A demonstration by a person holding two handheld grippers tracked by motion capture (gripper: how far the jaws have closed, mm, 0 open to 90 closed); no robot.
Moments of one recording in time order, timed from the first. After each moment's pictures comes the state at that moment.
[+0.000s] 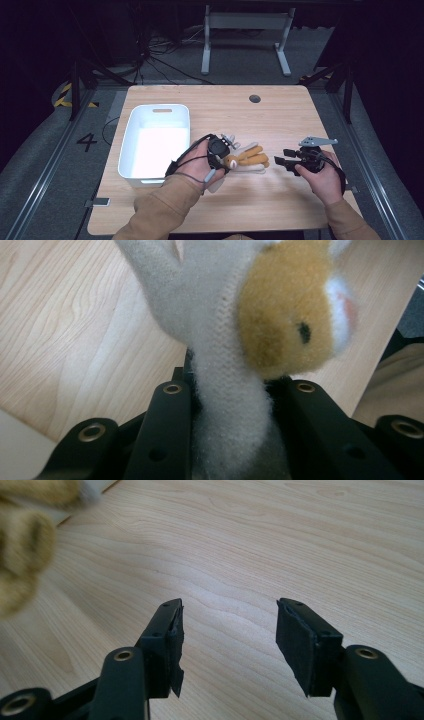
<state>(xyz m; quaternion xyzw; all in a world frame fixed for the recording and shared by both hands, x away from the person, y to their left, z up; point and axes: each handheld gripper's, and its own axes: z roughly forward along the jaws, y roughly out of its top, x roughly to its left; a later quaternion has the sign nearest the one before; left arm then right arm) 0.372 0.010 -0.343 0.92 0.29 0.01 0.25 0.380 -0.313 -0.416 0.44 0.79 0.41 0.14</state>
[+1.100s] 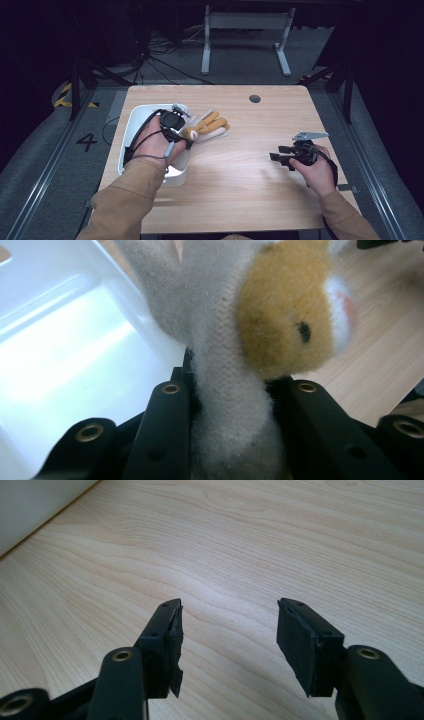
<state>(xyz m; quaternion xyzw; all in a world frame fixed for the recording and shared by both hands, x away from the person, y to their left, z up) 0.395 0.109 -0.291 0.85 0.44 0.05 0.27 0.406 -0.307 -0.427 0.44 0.80 0.40 0.12</state>
